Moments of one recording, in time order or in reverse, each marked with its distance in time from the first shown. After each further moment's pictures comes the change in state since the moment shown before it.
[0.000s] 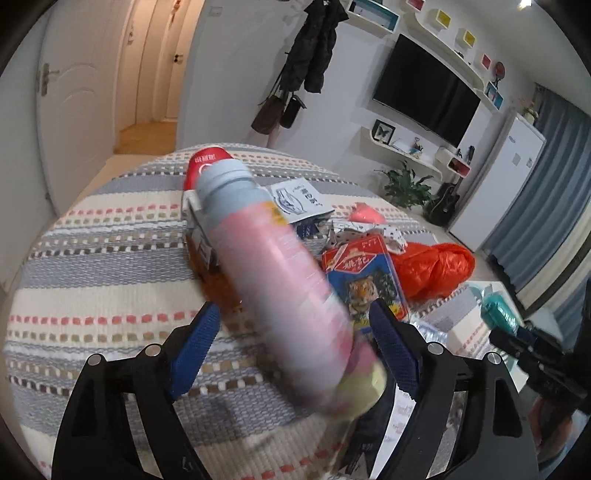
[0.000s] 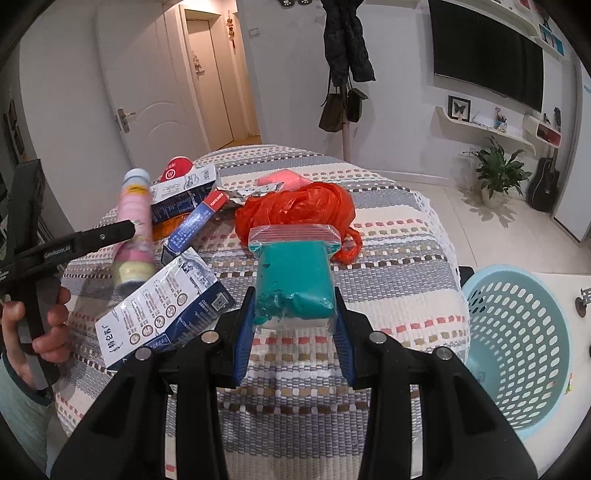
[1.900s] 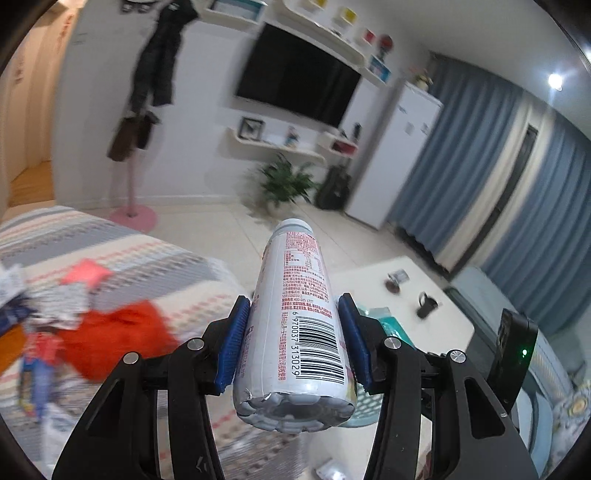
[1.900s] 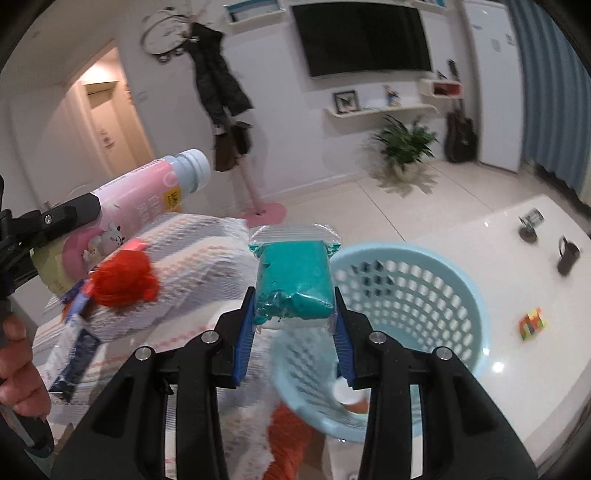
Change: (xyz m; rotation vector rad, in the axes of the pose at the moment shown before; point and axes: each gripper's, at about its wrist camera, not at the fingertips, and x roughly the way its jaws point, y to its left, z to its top) left arm 0.045 -0.282 0.025 0.221 0.020 -0.403; right arm -0.072 -0.203 -0.039 0.354 -0.126 -0.216
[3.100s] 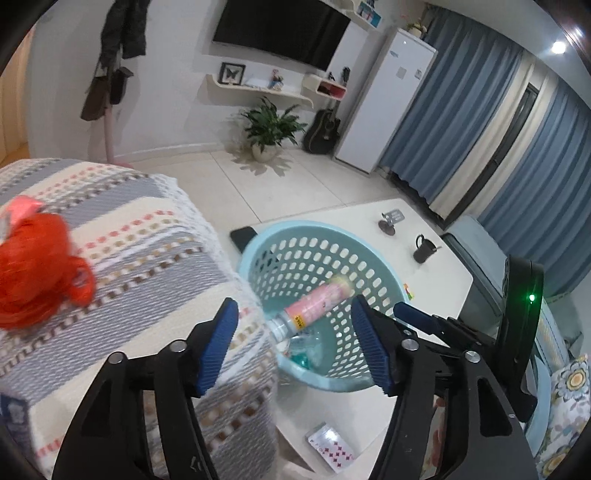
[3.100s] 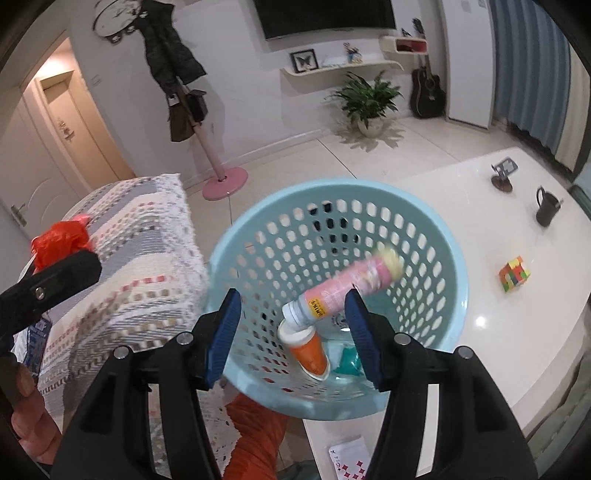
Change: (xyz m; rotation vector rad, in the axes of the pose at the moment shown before) left arm 0.060 -0.004 -0.054 0.025 0.187 -0.025; right arm 0.029 -0.031 -0.029 0.065 0.136 -0.100
